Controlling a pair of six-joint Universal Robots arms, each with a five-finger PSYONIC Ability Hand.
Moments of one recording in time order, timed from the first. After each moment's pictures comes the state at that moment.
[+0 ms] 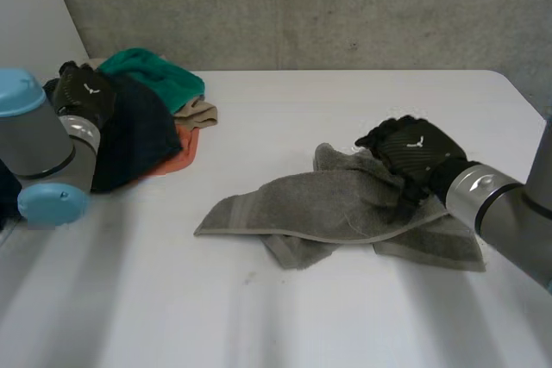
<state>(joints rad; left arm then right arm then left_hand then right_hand) 4.52 -2.16 -1.29 3.43 -1.67 3.97 1.87 -1.28 1.57 0.04 1.25 2.61 0.37 0.36 0.36 0.36 0.17 0.21 0.20 0.21 0.21 0.04</state>
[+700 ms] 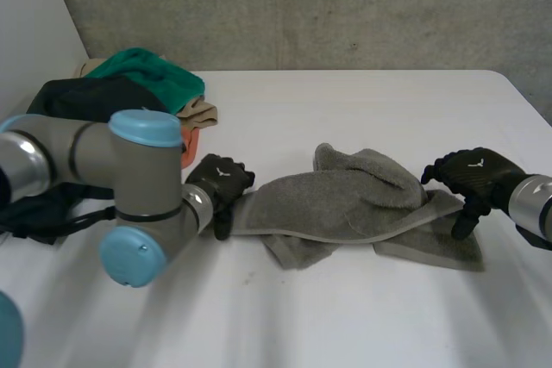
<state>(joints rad) 4.16 -2.32 -1.18 3.00 -1.56 3.62 1.59 -1.18 1.57 0.18 1.15 2.49 0.32 0.32 0.31 0.32 0.14 0.43 0.41 0.42 0.42 0.26</state>
